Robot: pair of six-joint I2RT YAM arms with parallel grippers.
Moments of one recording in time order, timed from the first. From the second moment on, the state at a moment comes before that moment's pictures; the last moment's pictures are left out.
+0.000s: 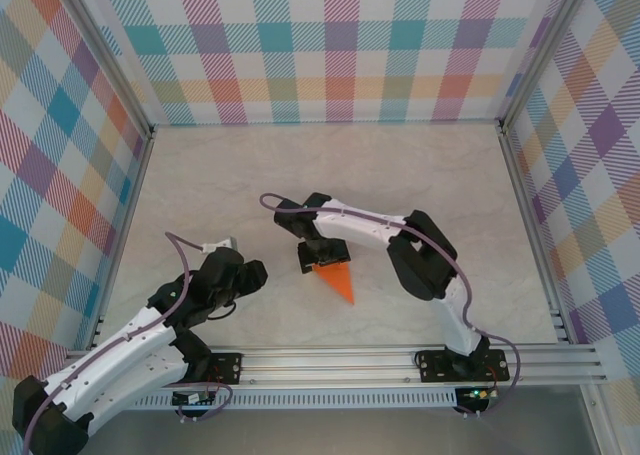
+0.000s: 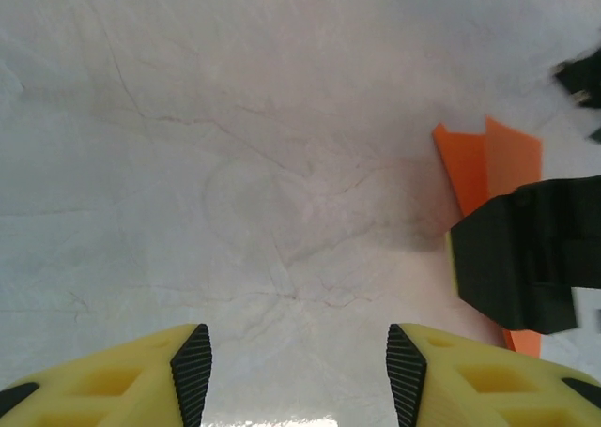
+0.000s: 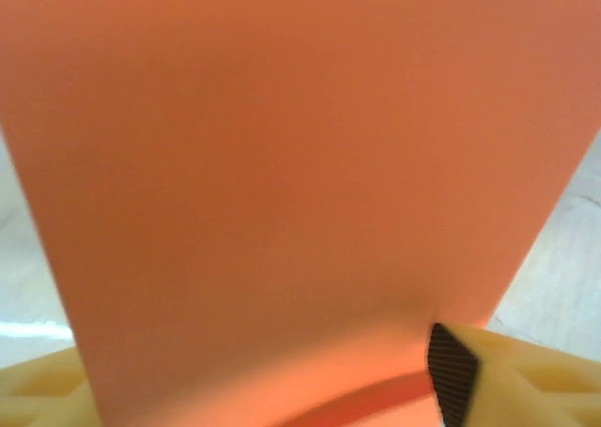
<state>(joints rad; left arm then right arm) -0.69 0.69 0.48 -0.63 -0.17 -0.92 0.95 2.10 1.69 -1.18 0.07 0.70</state>
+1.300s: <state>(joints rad) -0.69 1.22 0.57 -0.24 0.04 -1.04 0.56 1.41 0.82 -0.35 -0.61 0.61</state>
